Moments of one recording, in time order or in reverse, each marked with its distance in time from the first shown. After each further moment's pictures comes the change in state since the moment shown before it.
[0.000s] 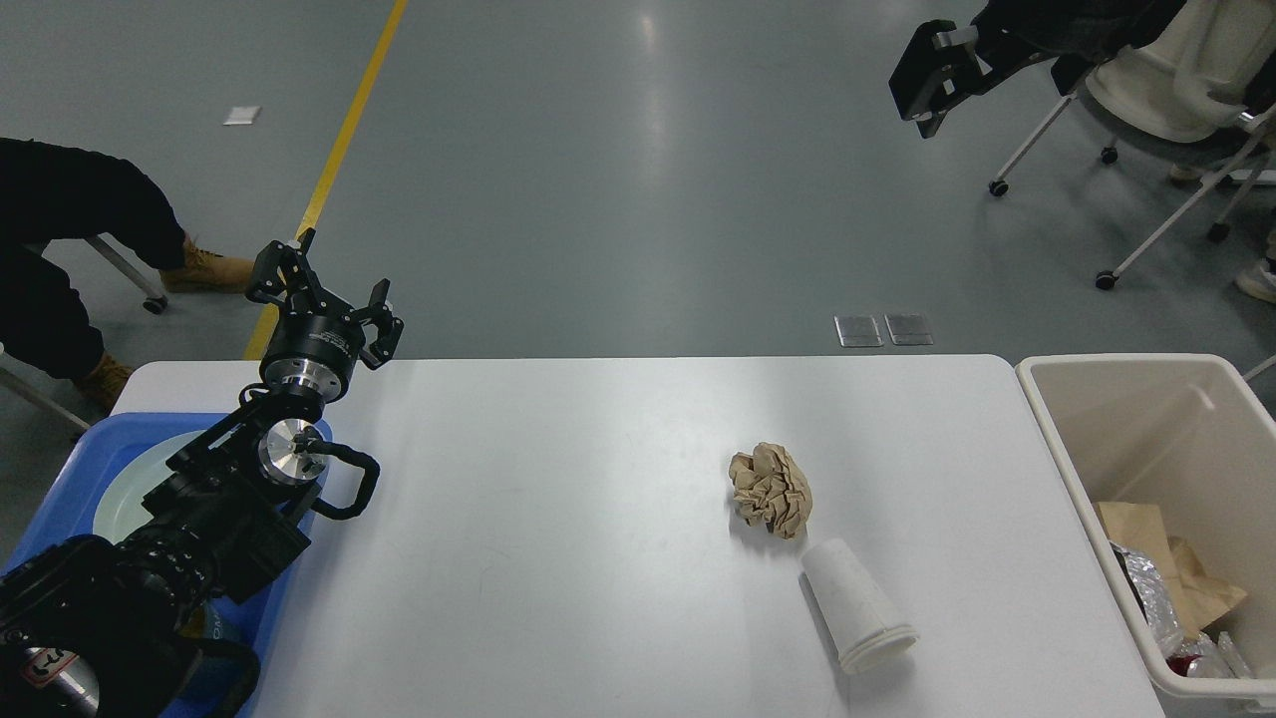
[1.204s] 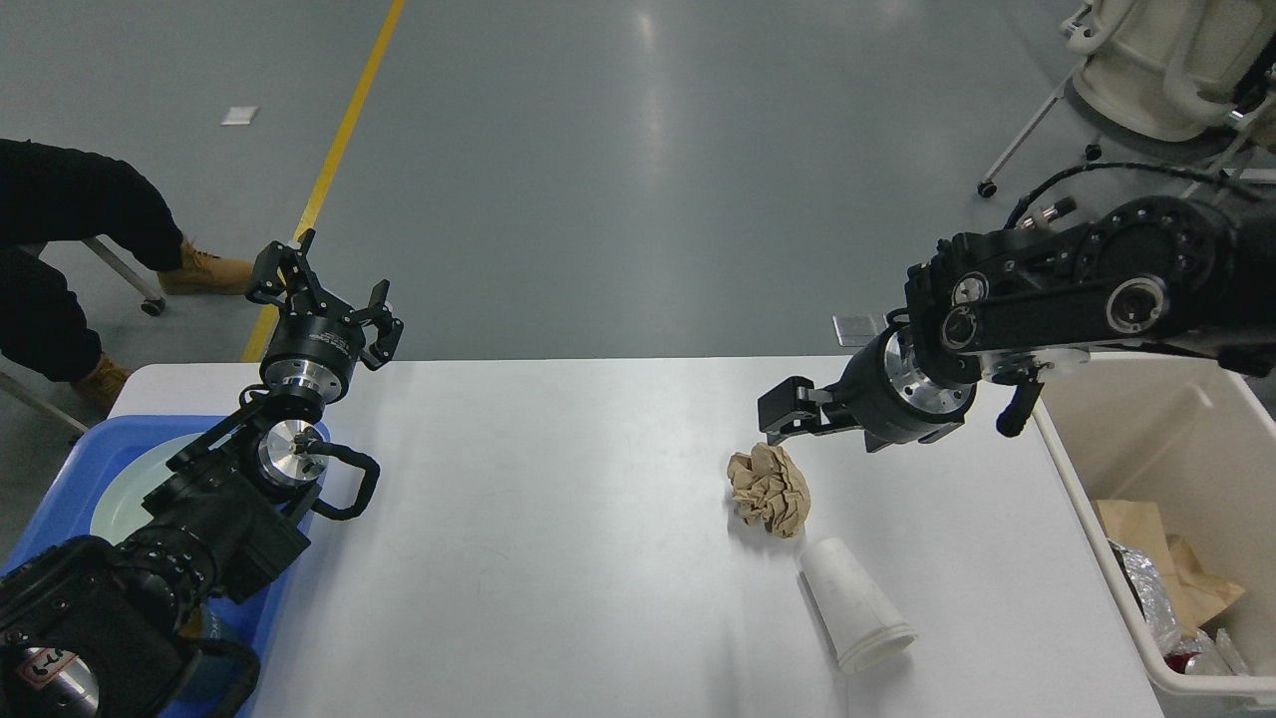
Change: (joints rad) left arm 0.000 0.000 0.000 0.000 0.000 0.000 0.000; right arm -0.515 -0.084 0.195 0.470 0.185 -0.686 -0.006
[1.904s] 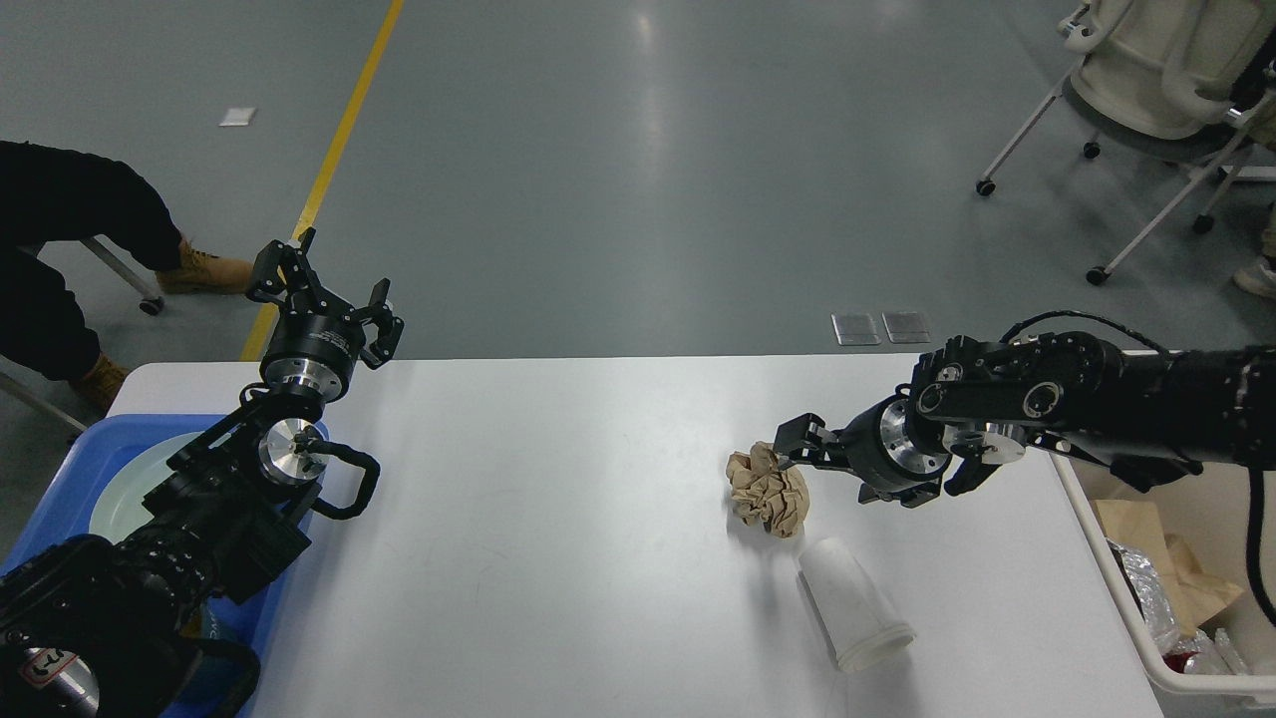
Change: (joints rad) left arm 0.000 0.000 0.000 0.000 0.000 0.000 0.000; right arm -0.518 0.056 0.192 -0.478 -0.001 -0.045 0.001
